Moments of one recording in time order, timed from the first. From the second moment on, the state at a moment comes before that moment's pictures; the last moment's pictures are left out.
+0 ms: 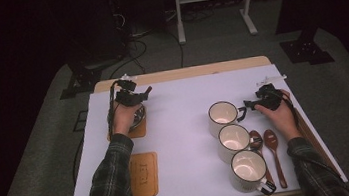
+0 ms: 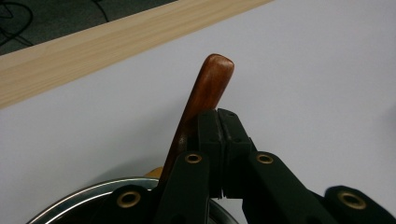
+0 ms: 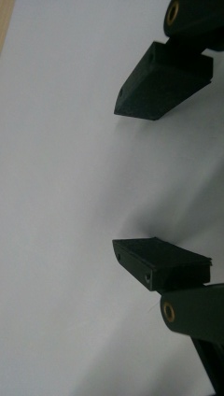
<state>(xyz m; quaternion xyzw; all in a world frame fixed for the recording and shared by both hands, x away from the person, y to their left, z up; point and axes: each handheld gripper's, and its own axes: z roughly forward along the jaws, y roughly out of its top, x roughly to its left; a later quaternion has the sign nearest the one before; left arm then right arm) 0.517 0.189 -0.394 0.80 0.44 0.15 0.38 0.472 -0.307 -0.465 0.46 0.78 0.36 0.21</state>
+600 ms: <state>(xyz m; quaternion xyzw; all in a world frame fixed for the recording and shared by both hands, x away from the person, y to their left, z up) 0.531 0.213 -0.400 0.78 0.46 0.15 0.39 0.472 -0.307 -0.465 0.46 0.78 0.36 0.21</state>
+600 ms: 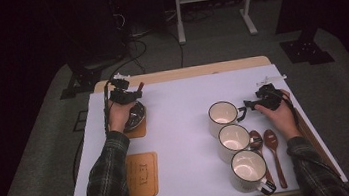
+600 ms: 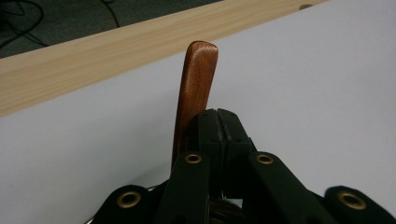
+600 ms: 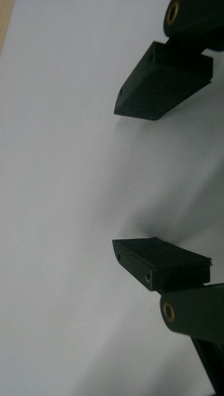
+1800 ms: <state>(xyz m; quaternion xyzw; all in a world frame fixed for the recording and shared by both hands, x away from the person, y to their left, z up) 0.527 0.255 -0.400 0.74 0.50 0.16 0.41 0.472 -0.307 -0.465 0.46 0.78 0.36 0.21</state>
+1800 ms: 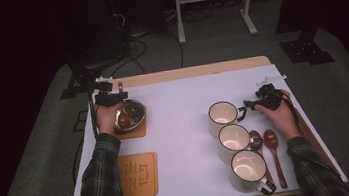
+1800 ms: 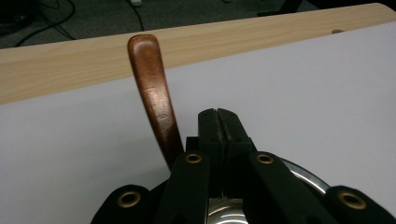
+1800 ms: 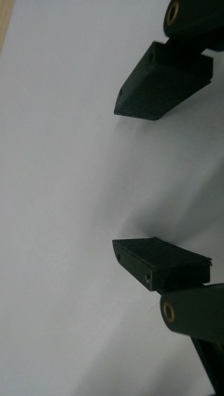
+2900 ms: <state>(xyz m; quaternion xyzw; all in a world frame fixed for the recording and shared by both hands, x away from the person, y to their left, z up) 0.486 0.181 -0.373 0.80 0.42 0.12 0.42 0.472 -0.307 -0.465 0.46 0.78 0.36 0.21</state>
